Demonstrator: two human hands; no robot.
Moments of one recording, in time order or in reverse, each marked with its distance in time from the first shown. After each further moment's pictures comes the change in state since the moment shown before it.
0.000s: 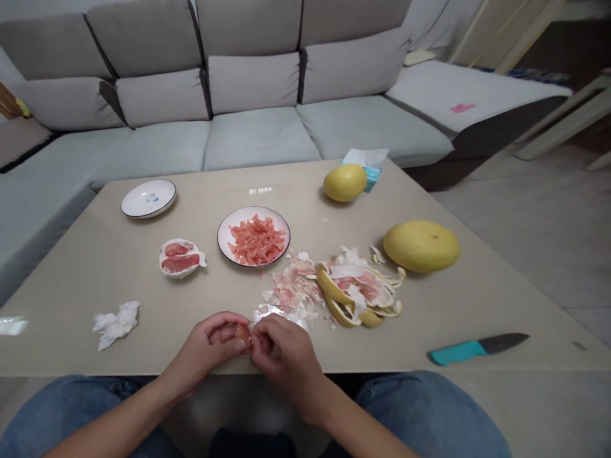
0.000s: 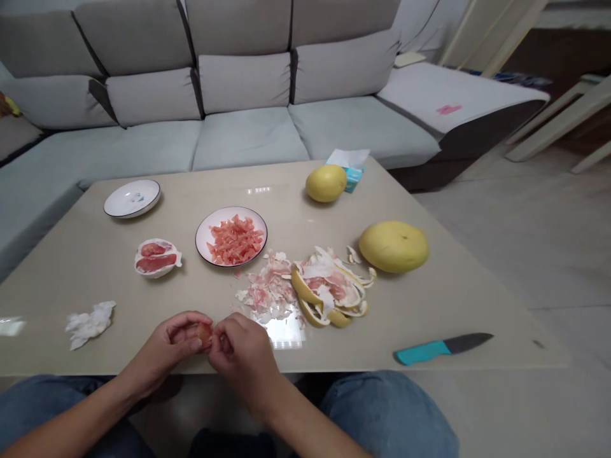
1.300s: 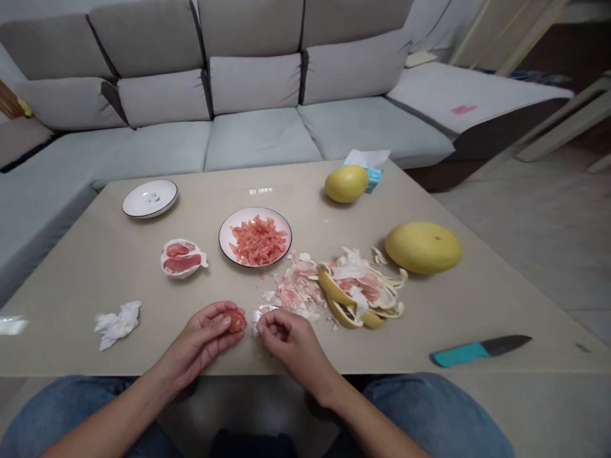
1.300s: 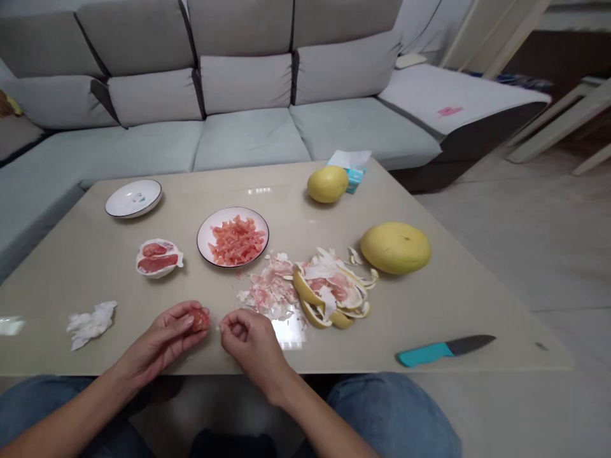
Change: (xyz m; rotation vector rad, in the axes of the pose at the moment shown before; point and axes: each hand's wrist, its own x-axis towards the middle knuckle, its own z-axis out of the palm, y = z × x) left_hand 0.004 0.007 -0.013 -0.327 0.140 -0.078; right_hand 0.014 0.005 -0.010 0.439 -0.162 0.471
